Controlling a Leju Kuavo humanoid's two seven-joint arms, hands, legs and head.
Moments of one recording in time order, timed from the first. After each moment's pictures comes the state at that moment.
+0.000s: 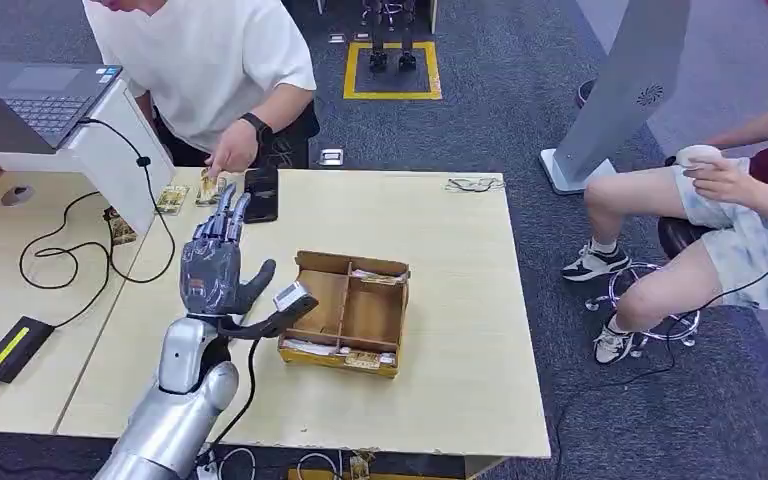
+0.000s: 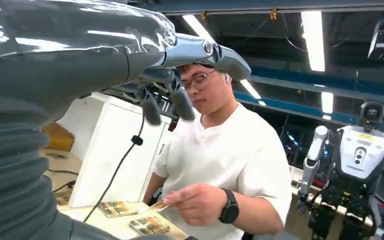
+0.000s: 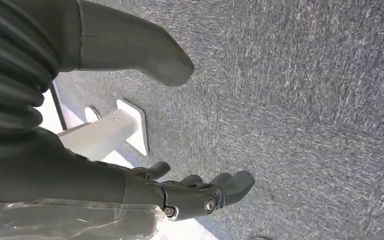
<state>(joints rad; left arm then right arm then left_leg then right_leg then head) -0.37 -0.03 -0.31 -1.15 -1.19 0.67 0.06 -0.01 0.05 -1.13 -0.26 1.57 -0.48 -0.11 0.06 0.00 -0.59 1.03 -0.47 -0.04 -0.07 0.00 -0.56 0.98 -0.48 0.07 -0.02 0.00</state>
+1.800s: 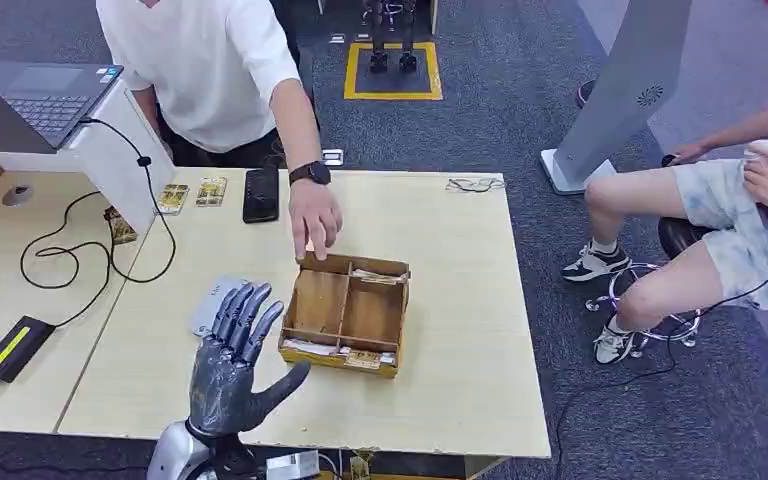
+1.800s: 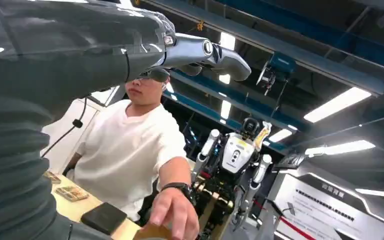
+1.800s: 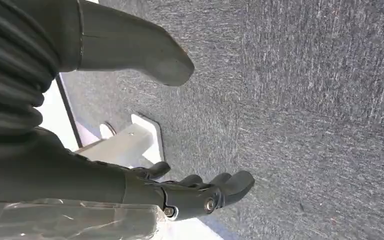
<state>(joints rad) 0.03 -0.01 -0.39 -1.55 -0.96 0.69 -0.43 0.05 0.14 -1.25 -0.46 1.57 -0.38 -0.14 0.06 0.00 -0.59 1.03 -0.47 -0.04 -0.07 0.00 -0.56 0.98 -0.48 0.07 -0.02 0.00</state>
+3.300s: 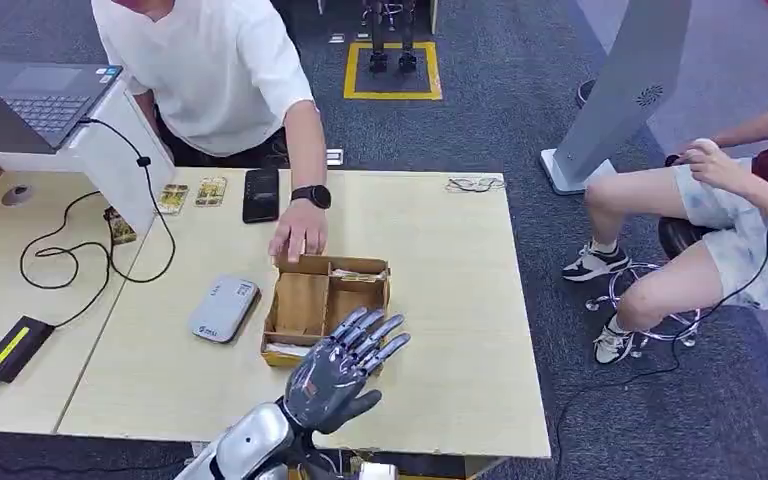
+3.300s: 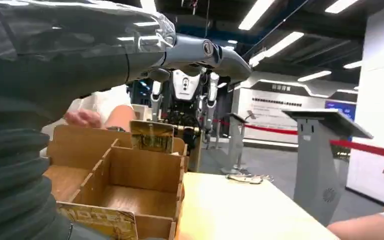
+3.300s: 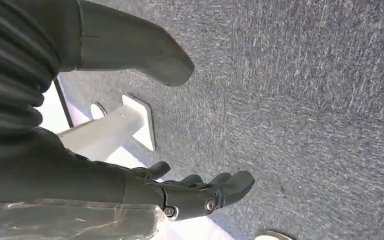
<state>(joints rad) -0.18 -0.01 -0.72 -1.32 -1.21 0.47 -0.17 0.02 0.08 -1.15 -0.36 1.57 -0.44 -0.11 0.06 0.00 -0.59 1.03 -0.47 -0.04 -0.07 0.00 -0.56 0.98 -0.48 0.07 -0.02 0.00</state>
